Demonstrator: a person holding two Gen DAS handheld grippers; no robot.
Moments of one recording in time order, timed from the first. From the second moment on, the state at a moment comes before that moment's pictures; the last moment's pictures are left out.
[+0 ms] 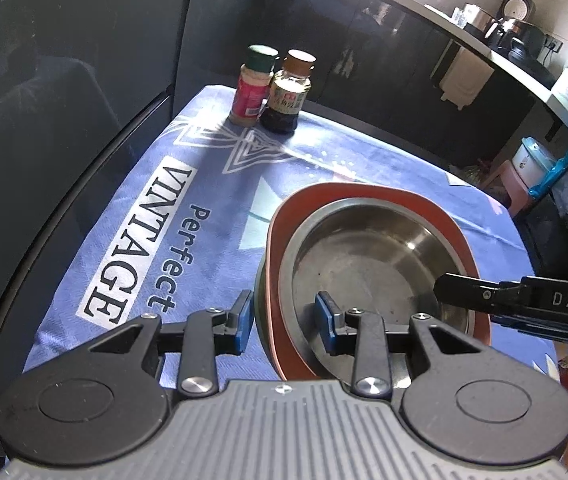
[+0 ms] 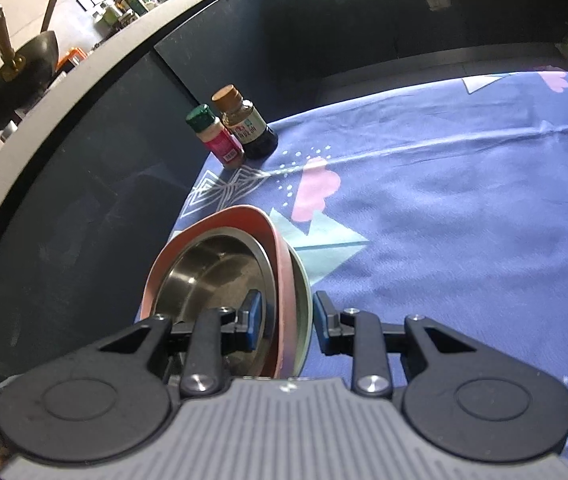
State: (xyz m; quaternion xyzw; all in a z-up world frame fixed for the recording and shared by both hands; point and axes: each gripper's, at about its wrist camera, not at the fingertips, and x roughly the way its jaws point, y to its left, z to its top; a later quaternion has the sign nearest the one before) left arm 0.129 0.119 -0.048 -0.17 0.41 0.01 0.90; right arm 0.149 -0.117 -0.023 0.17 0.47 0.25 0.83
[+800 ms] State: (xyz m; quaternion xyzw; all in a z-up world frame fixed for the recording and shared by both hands) left arm 0.039 0.068 -0.033 -0.12 0.43 -0.07 0.89; right arm 0.019 -0.182 -0.018 0.21 0.47 0.20 0.83
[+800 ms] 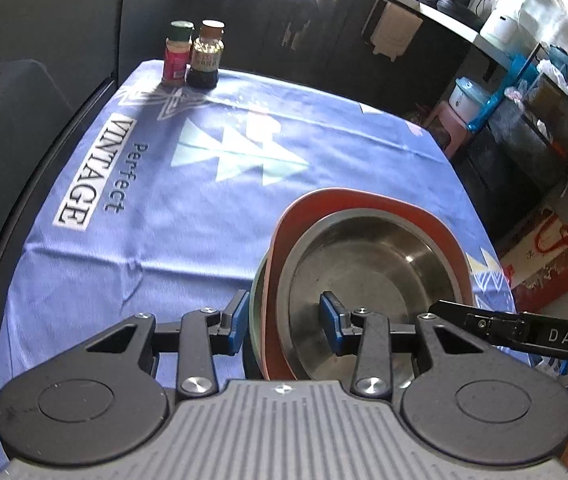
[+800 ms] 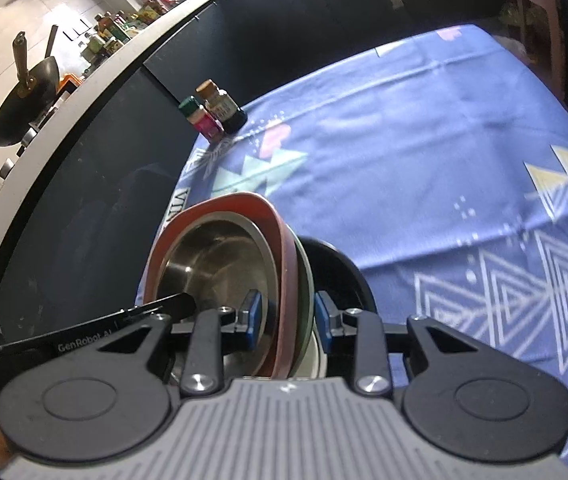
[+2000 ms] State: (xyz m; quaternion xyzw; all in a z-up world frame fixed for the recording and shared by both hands) left arm 0.019 0.071 -0.033 -0.12 0.42 -0.09 0.90; right arm -0.005 -0.203 -0.016 0.22 0.45 0.19 0.84
